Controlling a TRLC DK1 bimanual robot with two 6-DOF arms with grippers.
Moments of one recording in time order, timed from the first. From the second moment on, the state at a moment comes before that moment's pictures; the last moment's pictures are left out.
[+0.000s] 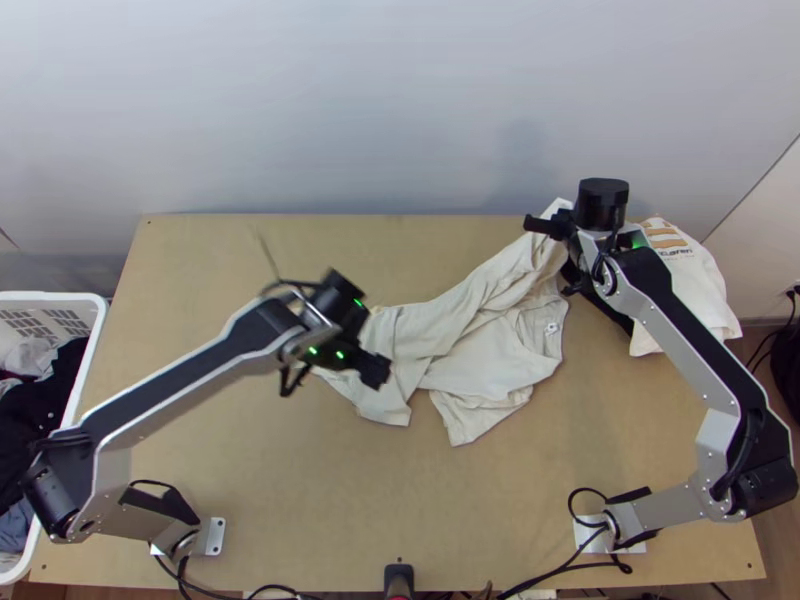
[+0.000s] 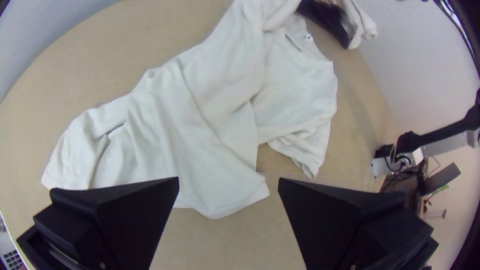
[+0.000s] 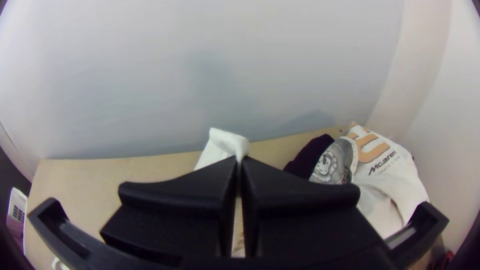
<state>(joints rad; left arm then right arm) -0.74 1.60 1.40 -0.86 0.15 -0.26 0.27 1.59 1.40 -0.32 0.34 0.28</state>
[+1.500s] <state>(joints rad) -1.02 1.93 1.41 -0.80 -0.04 -0.40 0.21 1.50 1.30 -0.31 0.35 0.37</state>
